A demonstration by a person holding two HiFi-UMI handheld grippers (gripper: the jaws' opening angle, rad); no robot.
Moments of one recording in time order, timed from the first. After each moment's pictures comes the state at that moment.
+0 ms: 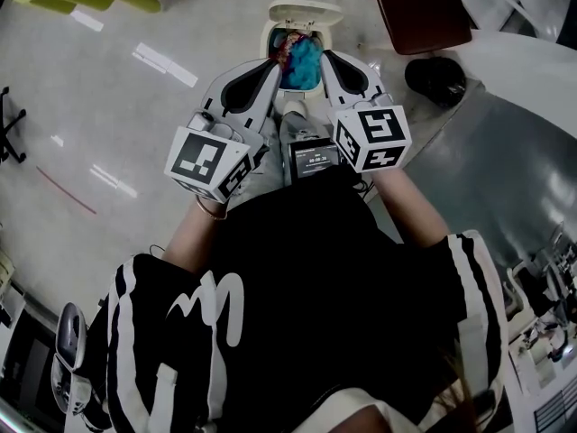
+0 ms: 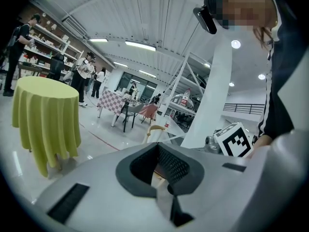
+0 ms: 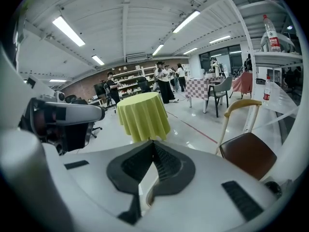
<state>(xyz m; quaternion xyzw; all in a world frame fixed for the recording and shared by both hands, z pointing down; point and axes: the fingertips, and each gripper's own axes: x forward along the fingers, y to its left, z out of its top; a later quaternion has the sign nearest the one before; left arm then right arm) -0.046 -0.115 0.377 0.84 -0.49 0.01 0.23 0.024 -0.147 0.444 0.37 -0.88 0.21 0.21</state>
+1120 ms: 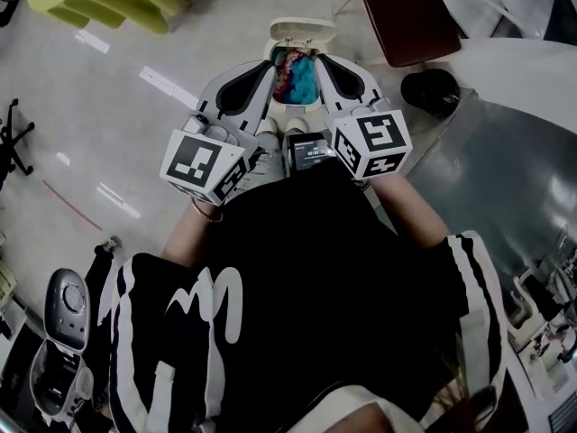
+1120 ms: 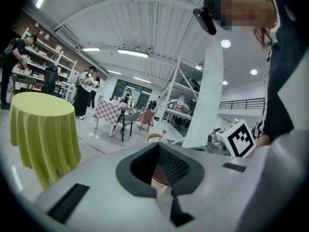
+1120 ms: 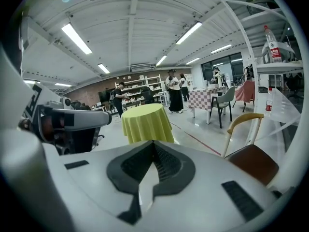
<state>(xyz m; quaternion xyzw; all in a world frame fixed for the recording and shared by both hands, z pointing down) -0.057 -0.109 0.322 0.86 -0.48 0.00 0.18 0.008 -0.140 0.378 0.36 -0.90 0.18 0.17</state>
